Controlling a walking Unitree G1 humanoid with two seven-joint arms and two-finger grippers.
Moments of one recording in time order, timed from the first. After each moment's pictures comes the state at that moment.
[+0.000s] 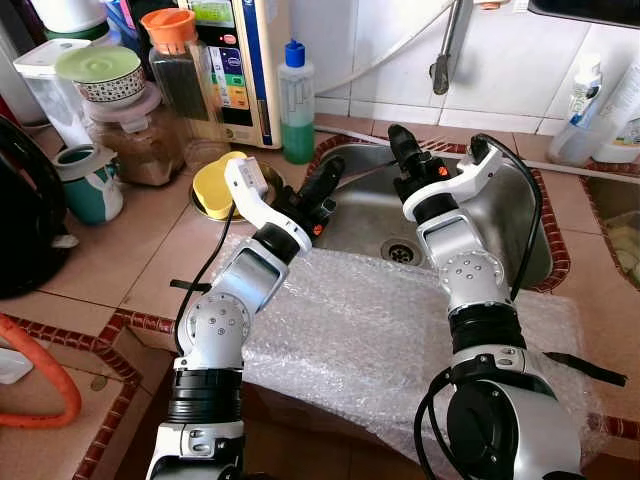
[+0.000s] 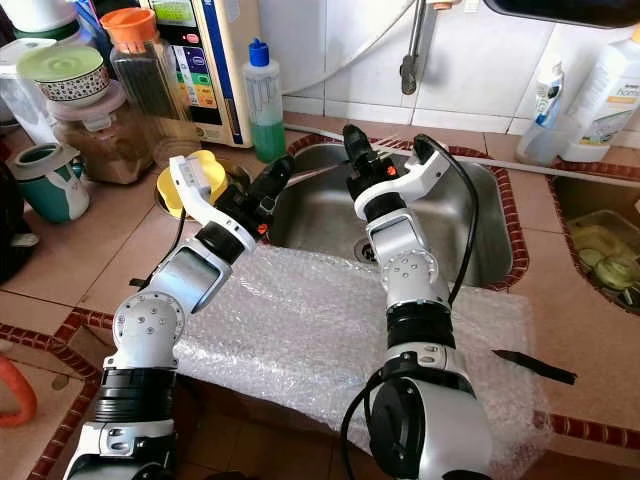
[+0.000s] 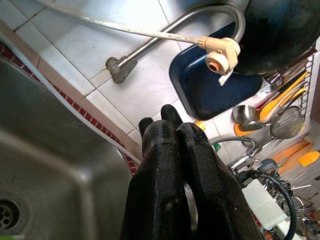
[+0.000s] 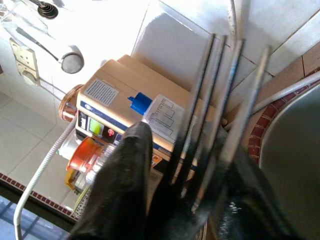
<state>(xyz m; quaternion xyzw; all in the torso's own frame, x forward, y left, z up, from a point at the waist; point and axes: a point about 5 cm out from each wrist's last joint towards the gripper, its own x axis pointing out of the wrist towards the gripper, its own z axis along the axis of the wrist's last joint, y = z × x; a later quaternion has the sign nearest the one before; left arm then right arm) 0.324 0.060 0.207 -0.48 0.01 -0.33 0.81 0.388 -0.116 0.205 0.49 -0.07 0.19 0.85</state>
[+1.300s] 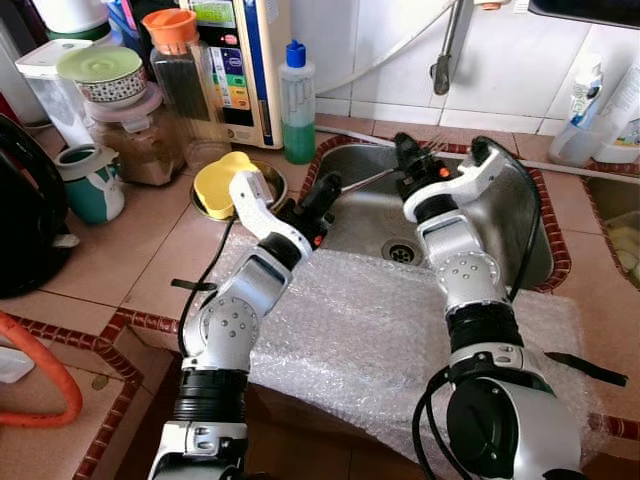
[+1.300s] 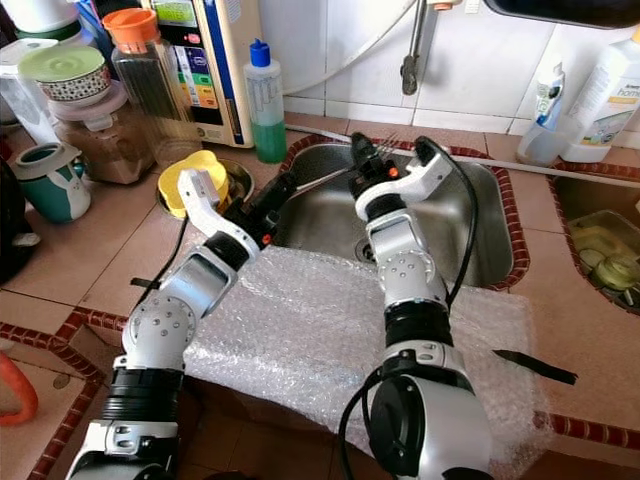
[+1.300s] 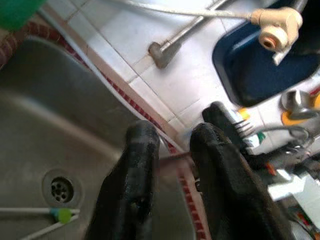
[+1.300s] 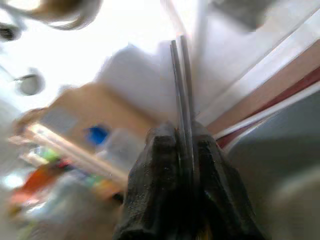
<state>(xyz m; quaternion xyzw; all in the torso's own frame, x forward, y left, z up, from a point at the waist) 0.328 0.053 0.182 -0.44 0.05 -0.28 0.85 0.396 -0.145 0.204 0.44 -0.09 0.08 0.89</state>
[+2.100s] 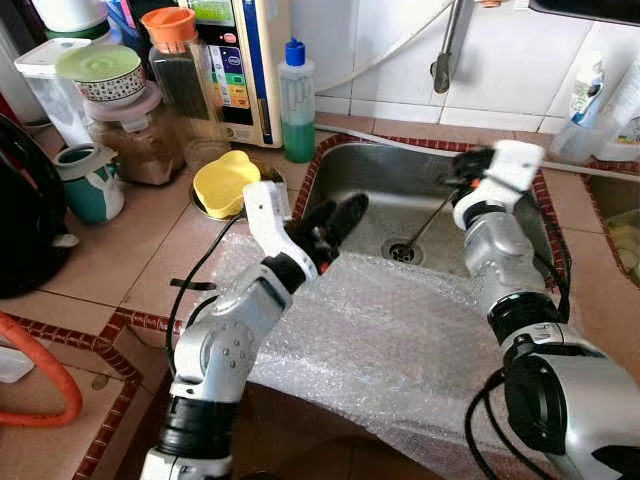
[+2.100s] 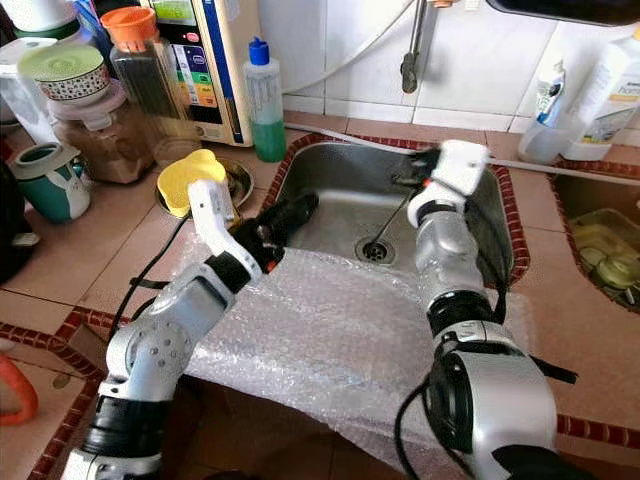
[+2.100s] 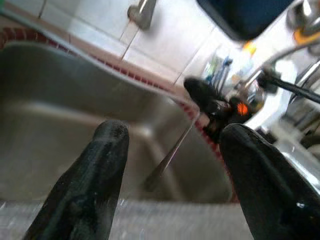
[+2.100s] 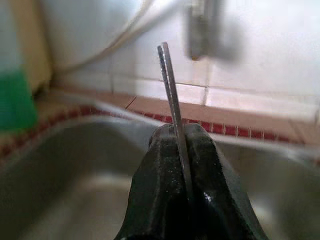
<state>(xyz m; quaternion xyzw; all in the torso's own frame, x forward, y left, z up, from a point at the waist) 0.299 0.056 0.174 -0.27 0.04 -0.34 0.90 0.400 -0.175 0.181 -0.06 -0.06 0.02 1.00</state>
